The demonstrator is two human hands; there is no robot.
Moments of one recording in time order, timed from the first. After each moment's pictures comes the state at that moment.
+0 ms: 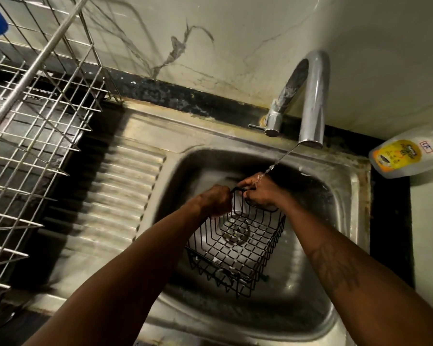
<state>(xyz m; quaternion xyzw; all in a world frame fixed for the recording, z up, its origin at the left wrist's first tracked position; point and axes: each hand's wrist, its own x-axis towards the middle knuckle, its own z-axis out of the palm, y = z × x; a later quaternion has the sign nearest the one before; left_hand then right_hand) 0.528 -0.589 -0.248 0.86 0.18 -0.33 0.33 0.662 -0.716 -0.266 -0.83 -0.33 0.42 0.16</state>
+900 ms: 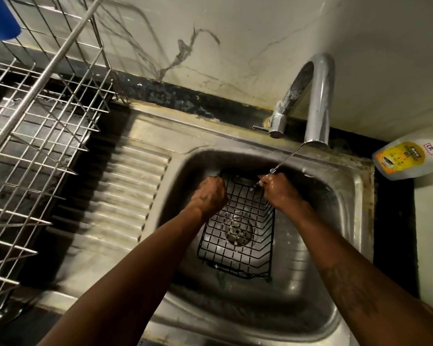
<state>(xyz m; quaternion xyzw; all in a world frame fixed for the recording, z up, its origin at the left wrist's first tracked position) 0.514 -0.578 -0.226 0.87 0.32 -0.18 0.33 0.664 -0.729 -0.254 -0.90 -0.30 0.29 0.11</state>
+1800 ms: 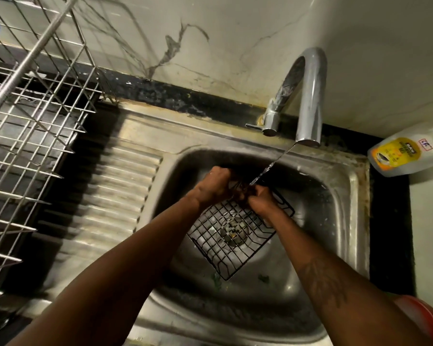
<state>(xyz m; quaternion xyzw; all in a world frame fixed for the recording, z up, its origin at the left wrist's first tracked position) 0.547 -0.569 -0.246 0.93 0.12 -0.11 0.33 0.626 -0.730 -0.304 -0.80 0.00 0.42 0.42</state>
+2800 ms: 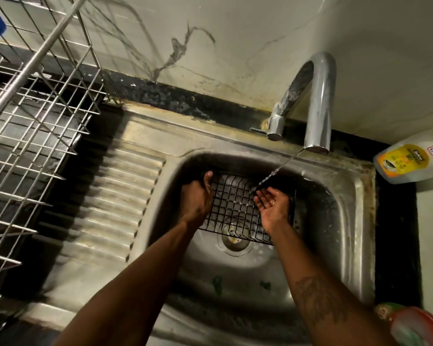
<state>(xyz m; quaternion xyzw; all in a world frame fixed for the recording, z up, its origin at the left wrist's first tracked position) 0.501 -0.577 -0.273 0.78 0.50 0.06 0.37 0.626 -0.736 -0.295 -0.51 0.32 0.31 0.74</state>
